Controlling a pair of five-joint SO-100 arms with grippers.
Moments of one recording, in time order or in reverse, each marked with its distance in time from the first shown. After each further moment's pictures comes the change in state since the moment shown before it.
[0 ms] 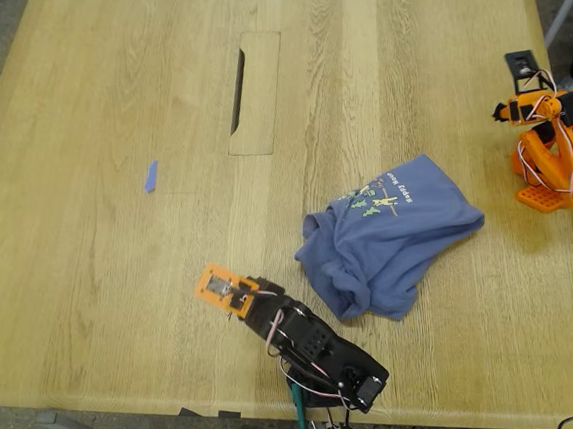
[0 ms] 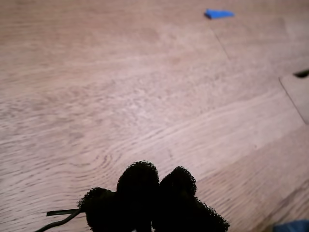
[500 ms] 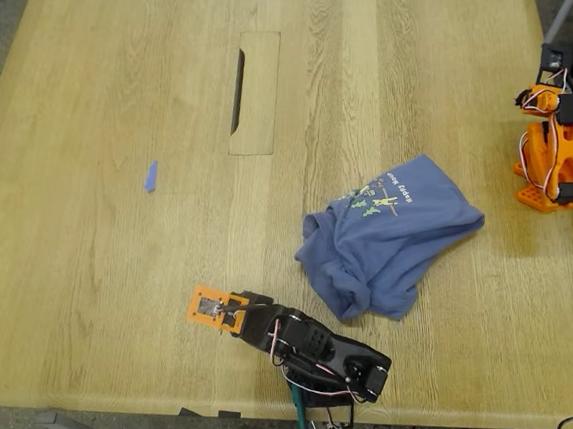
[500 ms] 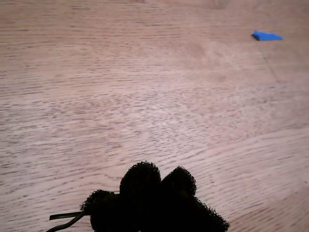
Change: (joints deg) arm 0 -9.8 2.3 10.2 -8.8 2.5; arm 1 21.2 0.3 10.9 -15.6 -0.4
